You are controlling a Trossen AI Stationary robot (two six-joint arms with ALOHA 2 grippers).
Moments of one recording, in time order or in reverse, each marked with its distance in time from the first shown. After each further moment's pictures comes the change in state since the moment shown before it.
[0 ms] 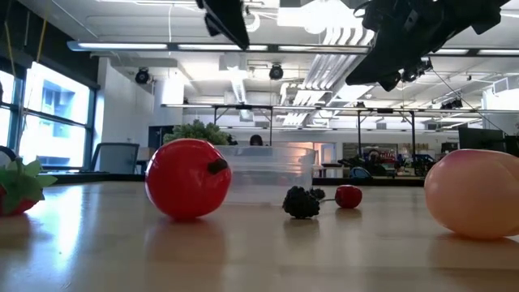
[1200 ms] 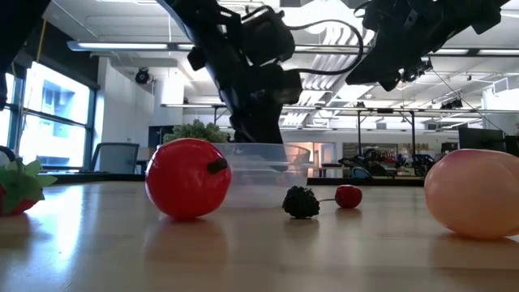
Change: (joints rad) left arm 0.139 0.304 -0.333 0.668 0.340 -0.014; right arm 0.000 0.000 0.000 0.000 0.001 0.008
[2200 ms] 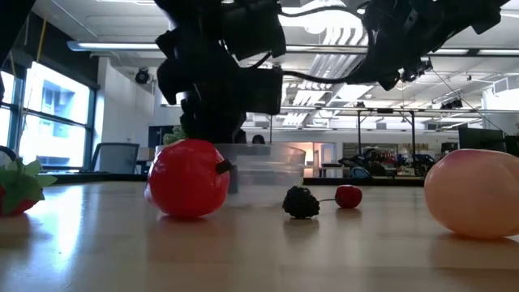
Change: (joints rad) left arm -0.204 -0.001 -0.058 -0.110 0.027 -0.065; right arm 0.000 0.000 0.000 0.004 0.000 -0.015
